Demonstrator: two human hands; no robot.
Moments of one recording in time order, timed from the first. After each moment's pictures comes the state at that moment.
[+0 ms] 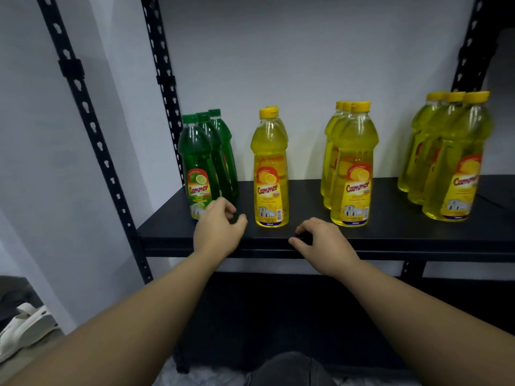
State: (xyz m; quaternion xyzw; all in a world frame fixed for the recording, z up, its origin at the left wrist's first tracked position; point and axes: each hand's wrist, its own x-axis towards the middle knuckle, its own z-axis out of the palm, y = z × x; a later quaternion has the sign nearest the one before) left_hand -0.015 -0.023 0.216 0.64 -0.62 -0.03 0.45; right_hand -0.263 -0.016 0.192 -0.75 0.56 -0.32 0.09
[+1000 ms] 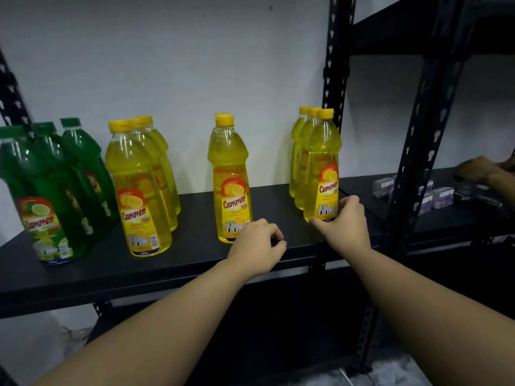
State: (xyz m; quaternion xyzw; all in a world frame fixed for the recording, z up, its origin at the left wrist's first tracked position) left_hand -0.307 -0.056 0.203 0.44 -0.85 -0.10 0.28; right_hand -0.523 -0.019 0.216 -0.47 0.74 -0.47 0.06
